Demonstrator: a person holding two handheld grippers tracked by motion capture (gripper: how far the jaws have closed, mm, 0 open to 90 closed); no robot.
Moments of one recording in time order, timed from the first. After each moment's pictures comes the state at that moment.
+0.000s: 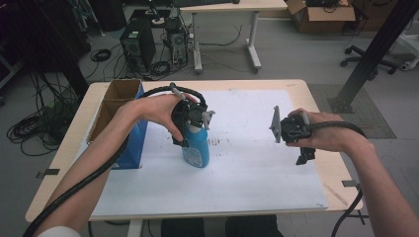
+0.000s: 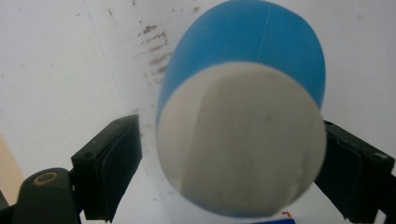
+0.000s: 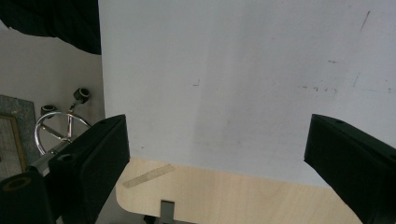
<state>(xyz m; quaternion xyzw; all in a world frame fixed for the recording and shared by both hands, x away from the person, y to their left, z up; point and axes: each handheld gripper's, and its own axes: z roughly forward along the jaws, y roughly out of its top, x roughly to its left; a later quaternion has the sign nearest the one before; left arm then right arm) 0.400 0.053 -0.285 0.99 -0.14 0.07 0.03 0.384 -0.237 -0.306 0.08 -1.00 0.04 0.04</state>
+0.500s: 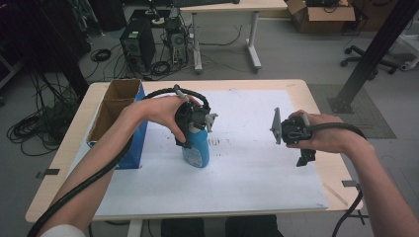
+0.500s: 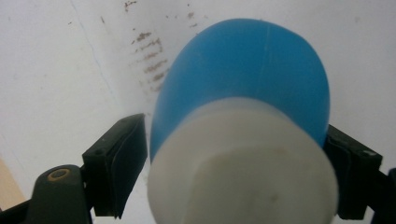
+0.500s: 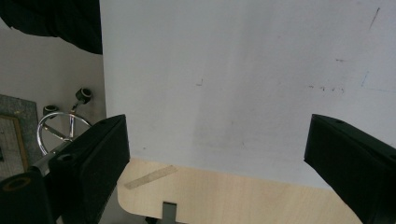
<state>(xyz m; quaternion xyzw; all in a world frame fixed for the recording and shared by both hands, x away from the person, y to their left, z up) 0.400 0.046 -0.290 0.99 -0.15 0.06 0.03 0.383 -0.239 -0.310 0.08 -1.00 0.04 0.05</state>
